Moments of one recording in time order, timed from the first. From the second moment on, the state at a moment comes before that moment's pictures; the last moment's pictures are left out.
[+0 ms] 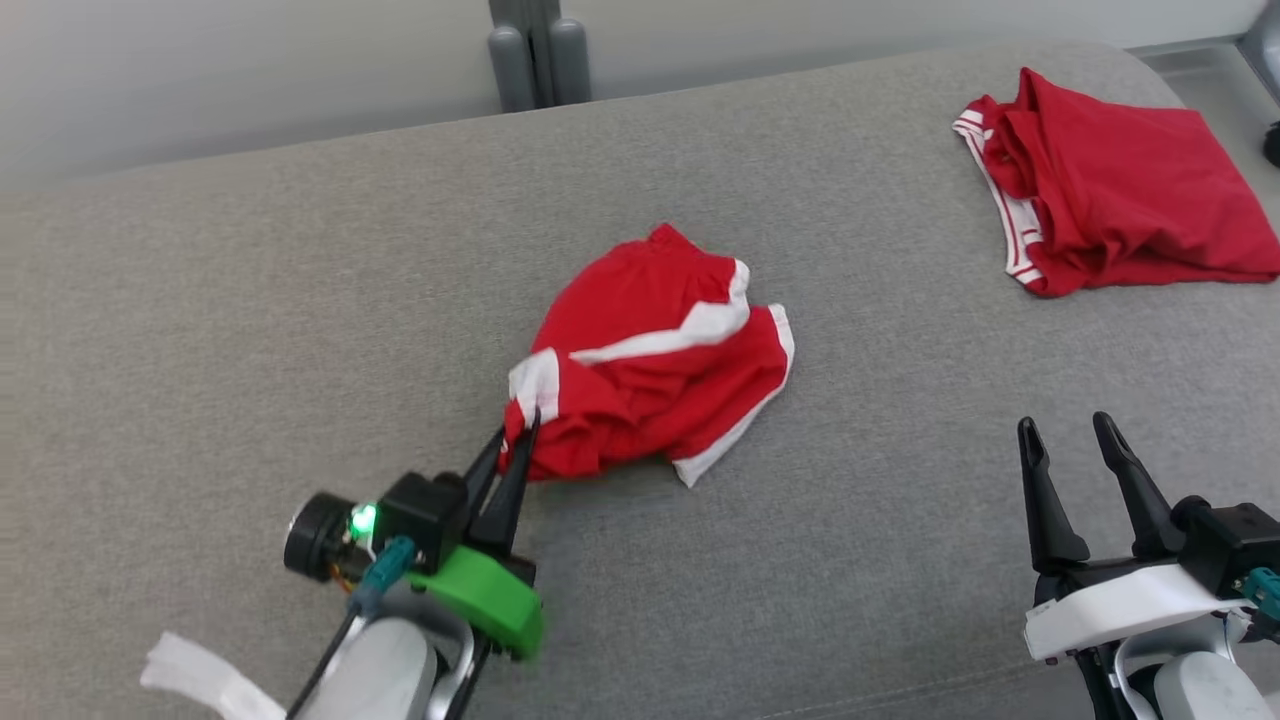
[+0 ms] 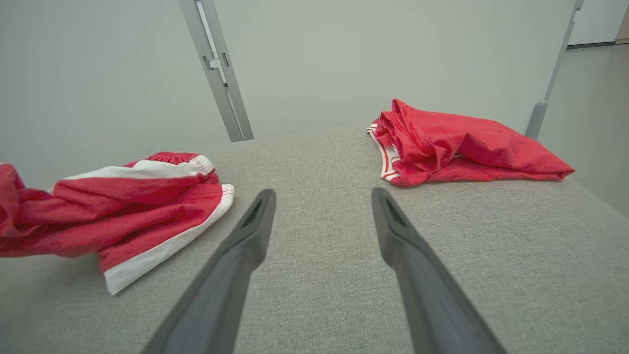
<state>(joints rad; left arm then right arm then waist) -0.32 0.13 -0.45 0.40 -0.24 -0.09 -0.26 -0.02 -0.16 0.00 0.15 0.29 0.13 -0.26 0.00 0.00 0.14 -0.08</state>
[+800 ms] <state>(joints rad) -0.08 0.10 -0.23 0.16 -0.28 0.01 -0.26 -0.01 -0.20 0.04 0.17 0.28 0.13 -0.25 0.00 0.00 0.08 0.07</state>
